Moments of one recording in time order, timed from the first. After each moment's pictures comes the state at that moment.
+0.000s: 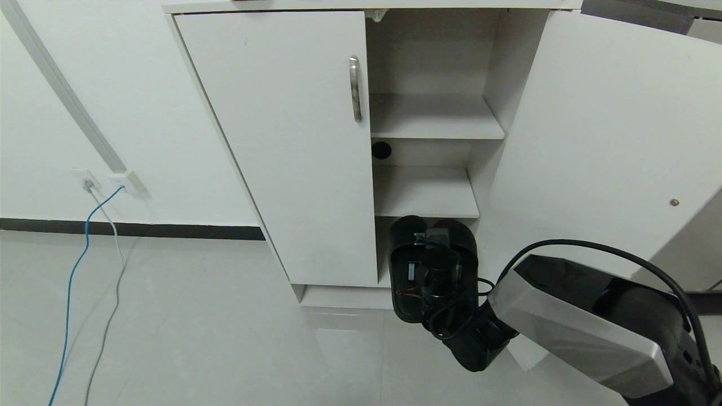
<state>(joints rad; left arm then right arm) 0.00 0.00 0.00 0.00 -0.03 0.02 0.70 2.51 -1.32 -1.16 -0.78 0.05</state>
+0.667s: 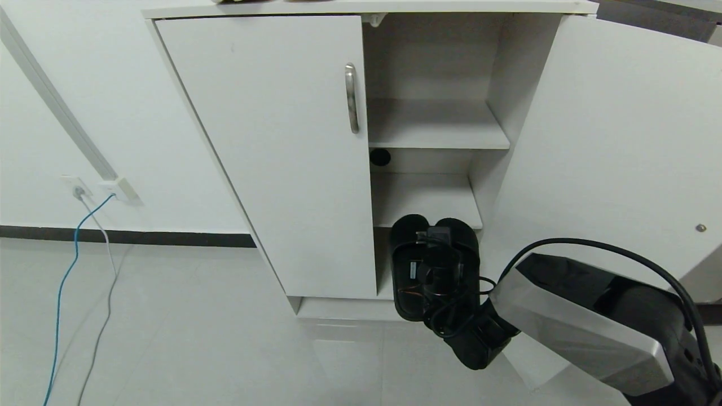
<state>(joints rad) 0.00 0.00 0.00 0.00 -0.03 0.02 0.70 2.51 -1.32 -1.17 -0.78 0.05</state>
